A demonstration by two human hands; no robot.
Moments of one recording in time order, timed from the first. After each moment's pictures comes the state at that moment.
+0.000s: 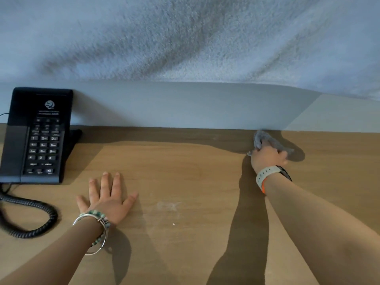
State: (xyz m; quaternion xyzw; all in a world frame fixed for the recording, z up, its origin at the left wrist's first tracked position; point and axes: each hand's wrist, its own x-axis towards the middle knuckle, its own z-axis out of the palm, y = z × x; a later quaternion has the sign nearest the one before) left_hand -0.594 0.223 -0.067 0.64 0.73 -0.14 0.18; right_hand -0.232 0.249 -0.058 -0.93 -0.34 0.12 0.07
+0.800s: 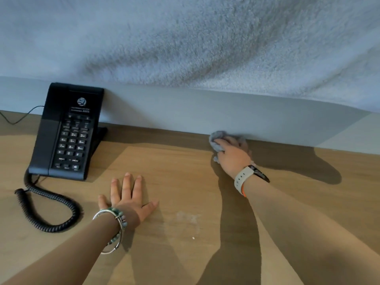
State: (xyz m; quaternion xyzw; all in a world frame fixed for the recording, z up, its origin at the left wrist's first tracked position) left_hand -0.596 0.233 -0.060 0.64 0.71 -0.20 0.21; right_hand -0.335 0.319 -0.071 -0.76 -0.62 0.18 0.11
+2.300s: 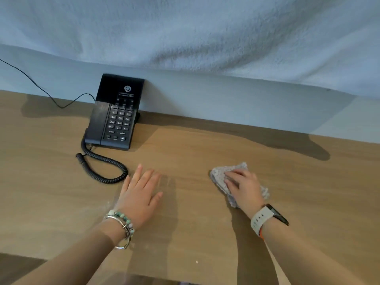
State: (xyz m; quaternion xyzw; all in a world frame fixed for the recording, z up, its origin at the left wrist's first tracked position) left_hand -0.667 0.142 -0.051 0.78 0.61 0.00 0.15; right_hand -0.385 0.148 -0.089 -0.68 -0.68 0.08 0.25
